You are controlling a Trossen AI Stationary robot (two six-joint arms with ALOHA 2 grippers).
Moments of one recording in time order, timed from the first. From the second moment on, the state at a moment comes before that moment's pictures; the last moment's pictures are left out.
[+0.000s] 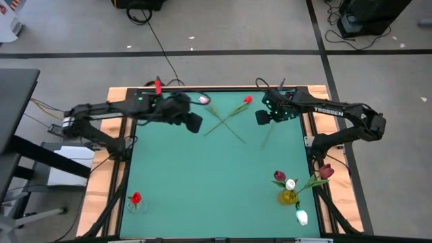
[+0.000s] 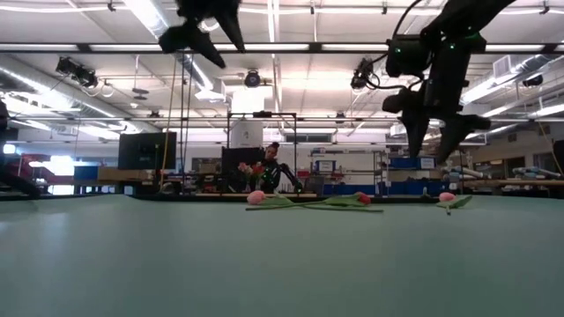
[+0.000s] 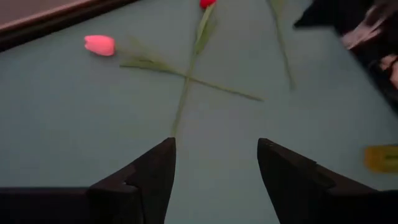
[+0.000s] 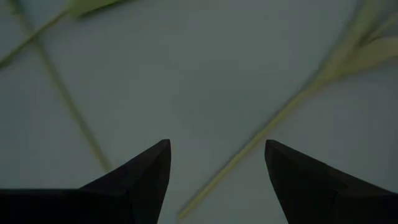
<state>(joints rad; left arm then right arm) 0.13 1.38 1.42 -0.91 -0.26 -0.81 -0.55 1.29 0.88 -0.86 0.06 0.83</state>
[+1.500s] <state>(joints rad) 0.71 1.67 1.42 -0.82 0.21 -0.03 -0.84 1.50 0.71 -0.62 0.08 1.13</state>
